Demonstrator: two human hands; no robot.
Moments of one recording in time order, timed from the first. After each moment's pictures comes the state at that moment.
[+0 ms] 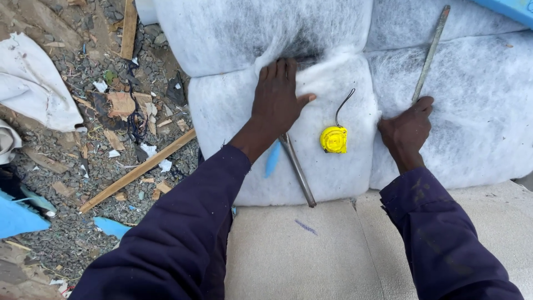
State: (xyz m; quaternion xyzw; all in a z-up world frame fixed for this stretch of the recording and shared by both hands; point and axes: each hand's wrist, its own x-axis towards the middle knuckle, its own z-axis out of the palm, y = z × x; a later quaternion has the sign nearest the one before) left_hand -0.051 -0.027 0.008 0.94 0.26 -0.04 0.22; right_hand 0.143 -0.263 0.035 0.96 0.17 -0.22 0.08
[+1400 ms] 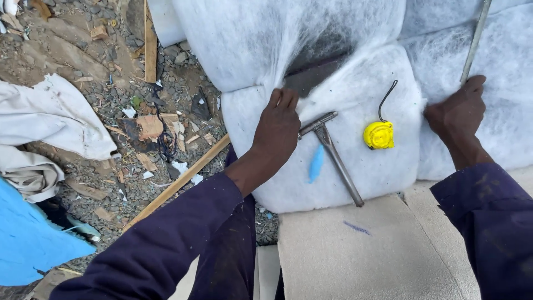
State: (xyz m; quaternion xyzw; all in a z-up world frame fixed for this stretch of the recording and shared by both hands) left_hand -0.129 0.023 0.059 0.96 0.00 -0.28 -0.01; right_hand 0.135 -0.241 0.052 0.96 0.07 -0.26 0.02
